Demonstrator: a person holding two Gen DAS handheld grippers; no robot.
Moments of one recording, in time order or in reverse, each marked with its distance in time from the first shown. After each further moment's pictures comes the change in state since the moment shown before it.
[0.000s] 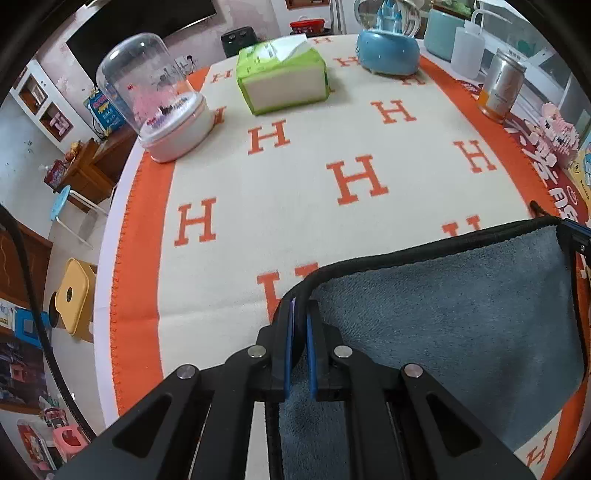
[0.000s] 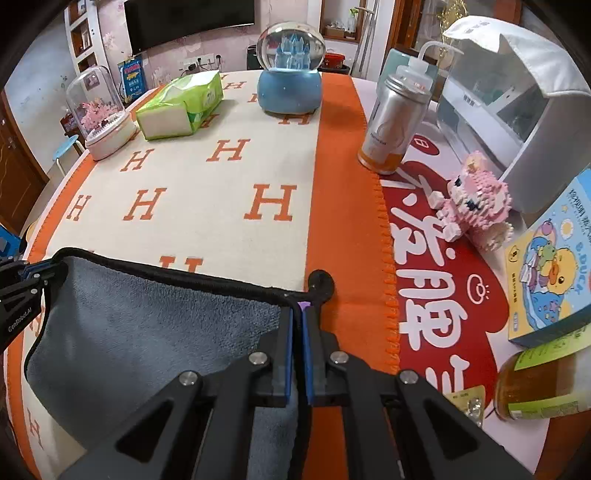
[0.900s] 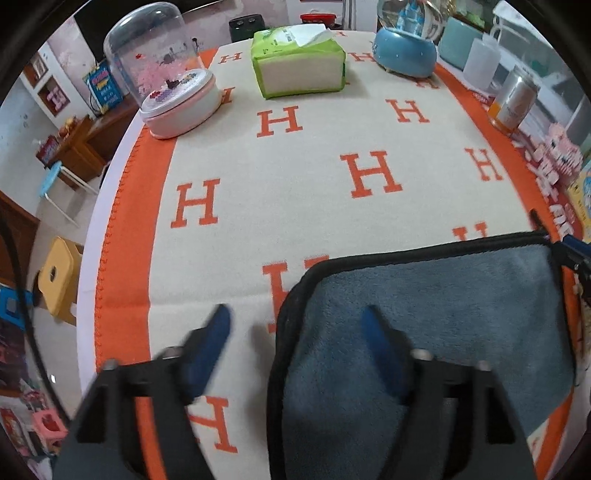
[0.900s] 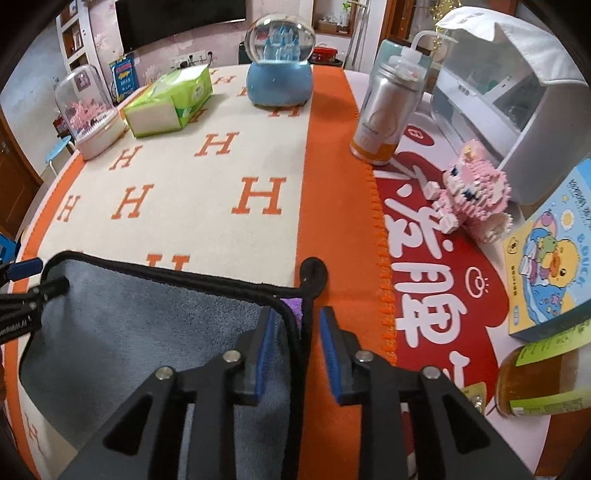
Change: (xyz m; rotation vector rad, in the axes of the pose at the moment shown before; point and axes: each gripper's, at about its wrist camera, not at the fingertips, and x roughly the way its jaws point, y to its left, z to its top) left arm 0.005 0.020 -0.001 -0.084 0.026 -0.073; right arm -0.003 -0.005 -0.001 0.027 0.005 -0.028
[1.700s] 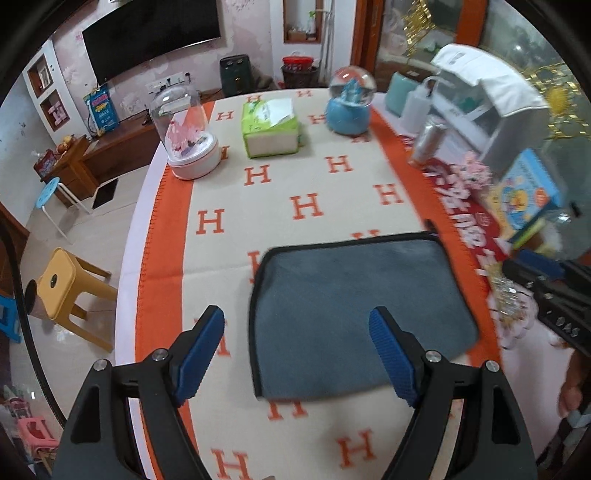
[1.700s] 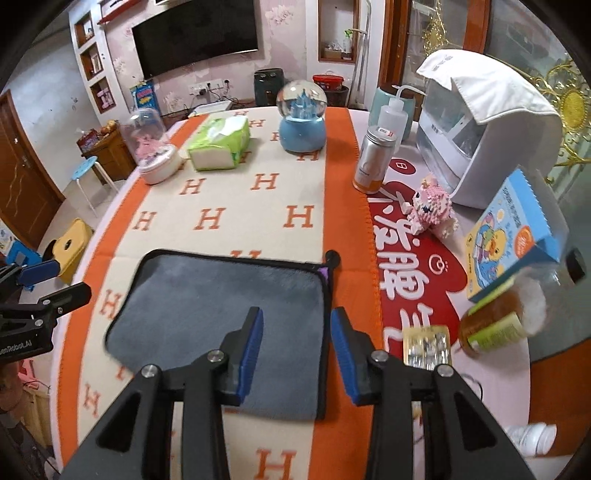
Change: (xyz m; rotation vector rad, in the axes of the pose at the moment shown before) left arm -0.171 -0.021 -0.063 0.010 -0.144 -0.102; right arm -0.149 0.017 -0.044 0.020 -0.080 0.093
